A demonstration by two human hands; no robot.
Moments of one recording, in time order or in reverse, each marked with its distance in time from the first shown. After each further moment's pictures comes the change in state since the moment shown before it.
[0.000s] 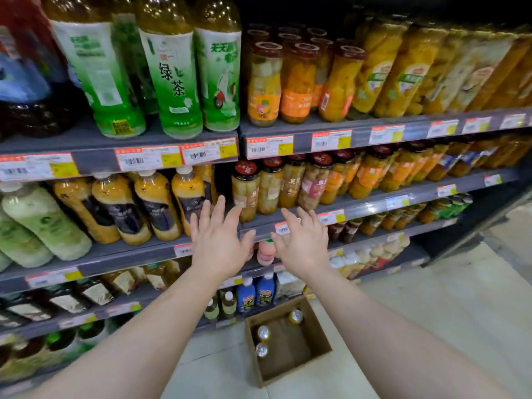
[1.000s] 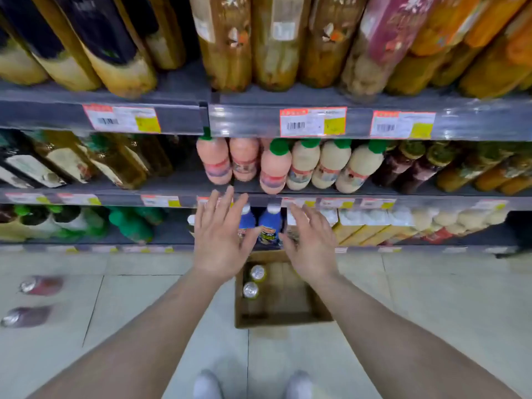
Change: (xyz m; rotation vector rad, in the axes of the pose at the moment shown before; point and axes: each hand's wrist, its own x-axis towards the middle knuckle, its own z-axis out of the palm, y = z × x) left_hand -0.053 -0.032 0.314 -0.023 0.057 -0.150; right_hand -0.011 0.204 0.272 0.158 -0.145 -0.255
